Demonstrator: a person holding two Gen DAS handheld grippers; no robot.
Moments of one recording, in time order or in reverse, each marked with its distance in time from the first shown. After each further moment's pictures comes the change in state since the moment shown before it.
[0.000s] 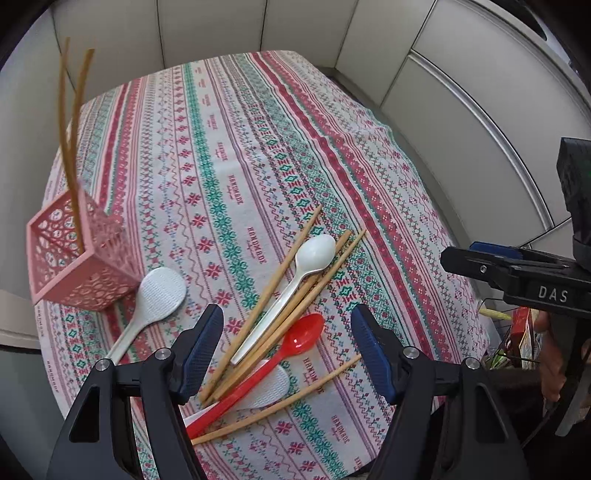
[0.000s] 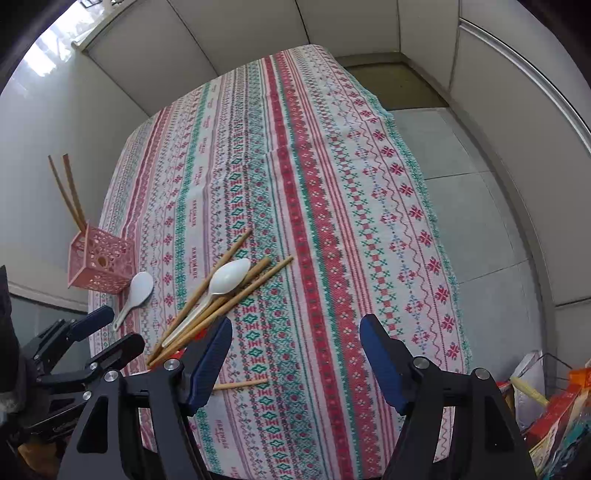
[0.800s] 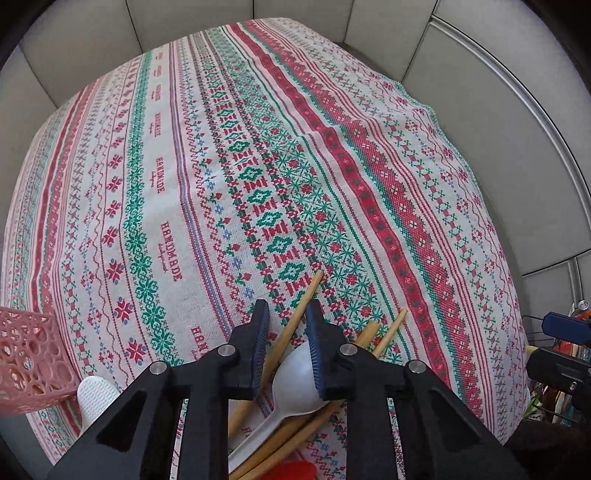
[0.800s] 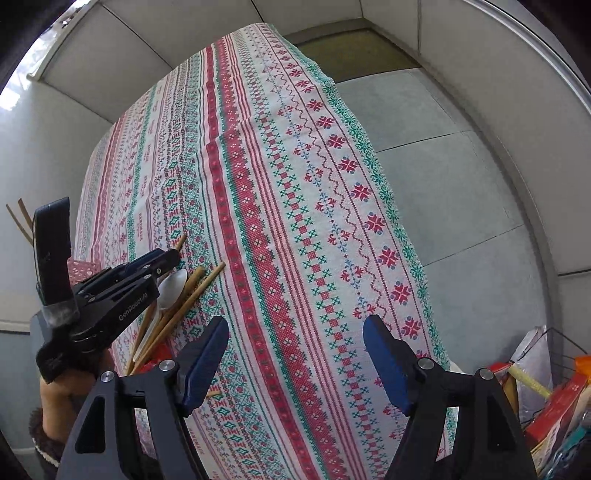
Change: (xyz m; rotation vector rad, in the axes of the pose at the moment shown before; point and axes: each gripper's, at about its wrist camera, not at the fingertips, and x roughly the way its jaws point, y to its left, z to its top) left arm 0.119 -0.024 0.073 0.030 0.064 0.102; right arm 0.028 -0.057 0.019 0.111 0.088 0.001
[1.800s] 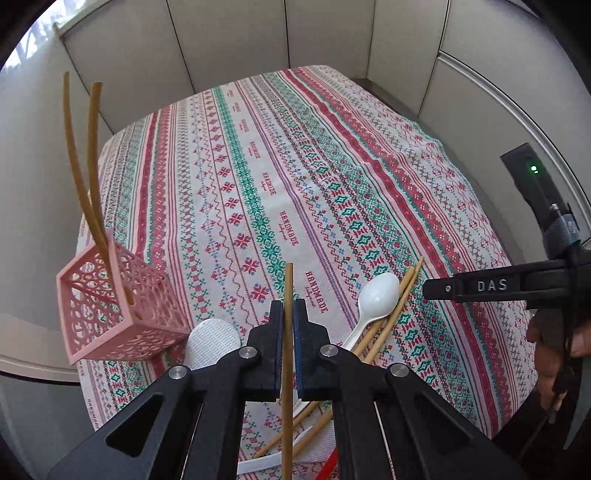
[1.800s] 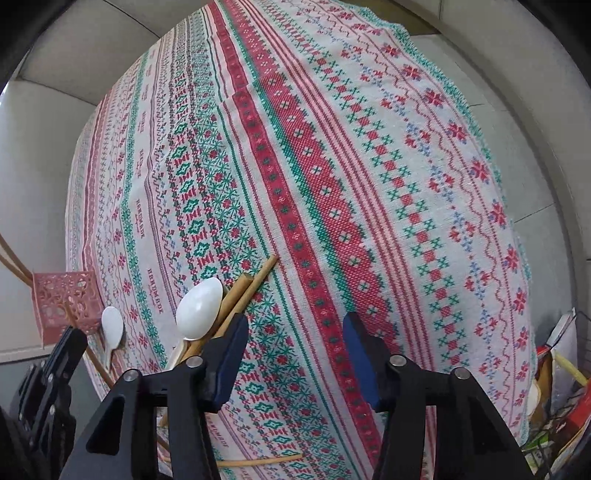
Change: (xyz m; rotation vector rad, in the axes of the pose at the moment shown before) left arm -0.096 0.050 -0.062 -0.007 -0.149 0.104; right arm 0.072 0.065 0.020 0.058 0.116 0.014
